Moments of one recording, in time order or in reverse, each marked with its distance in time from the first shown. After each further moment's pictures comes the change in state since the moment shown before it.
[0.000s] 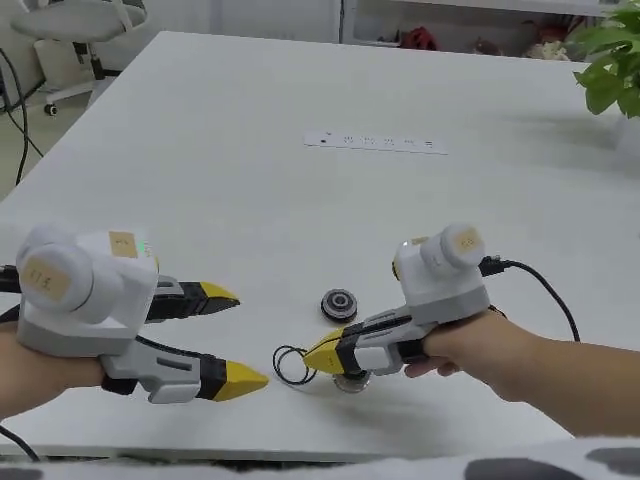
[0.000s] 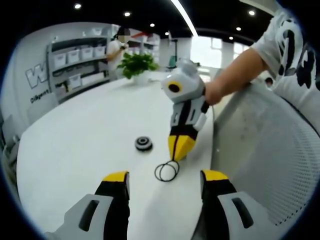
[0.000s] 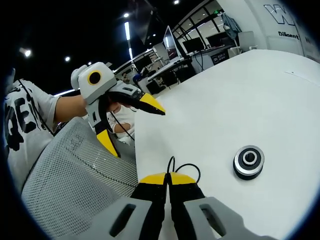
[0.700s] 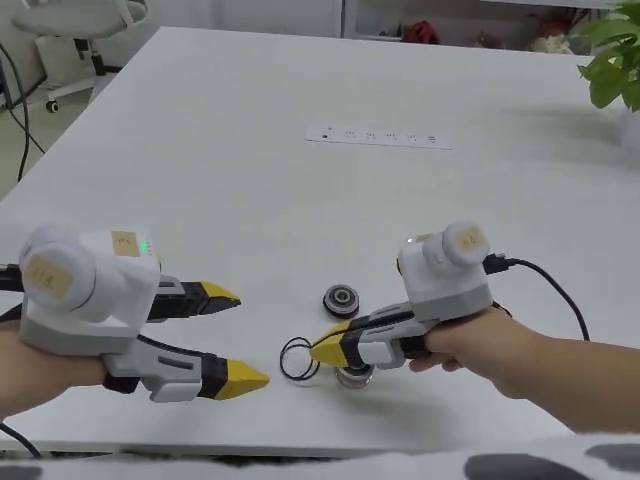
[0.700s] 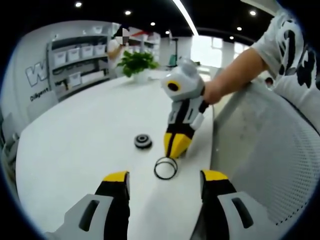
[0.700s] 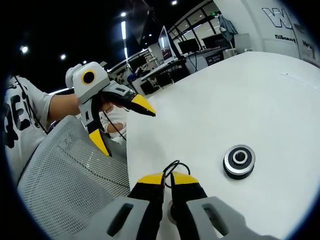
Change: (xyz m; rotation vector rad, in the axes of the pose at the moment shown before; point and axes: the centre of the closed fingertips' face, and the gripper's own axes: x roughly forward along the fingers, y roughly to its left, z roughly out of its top) left arm -0.001 -0.003 -0.005 -0.009 0.010 -0.004; right arm -0.001 -0.013 -0.003 -0.013 -0.004 -0.066
